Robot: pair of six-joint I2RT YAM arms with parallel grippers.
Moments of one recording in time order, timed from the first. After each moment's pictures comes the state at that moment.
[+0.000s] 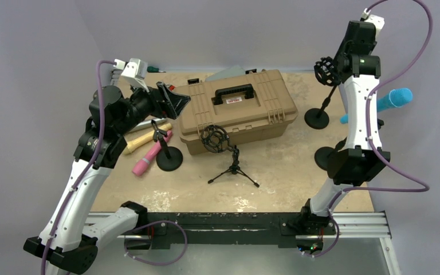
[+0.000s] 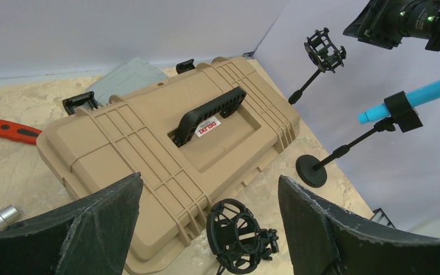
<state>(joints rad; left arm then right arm) -0.36 0.97 1.31 -0.42 0.26 -0.38 -0.11 1.75 2.10 -0.81 0.45 0.20</state>
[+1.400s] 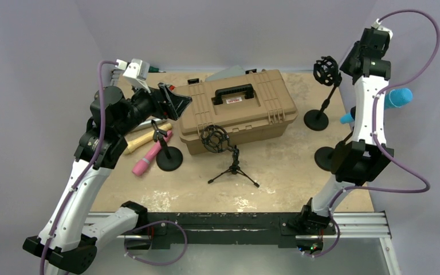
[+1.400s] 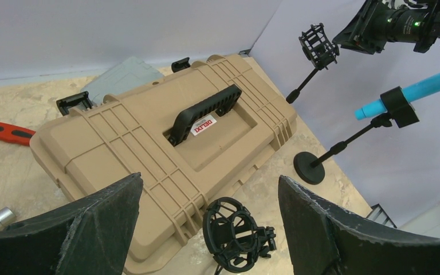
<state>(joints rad) -0.38 0.97 1.31 -0.42 0.26 -0.38 -0.24 1.78 2.03 -0.80 0.26 0.25</state>
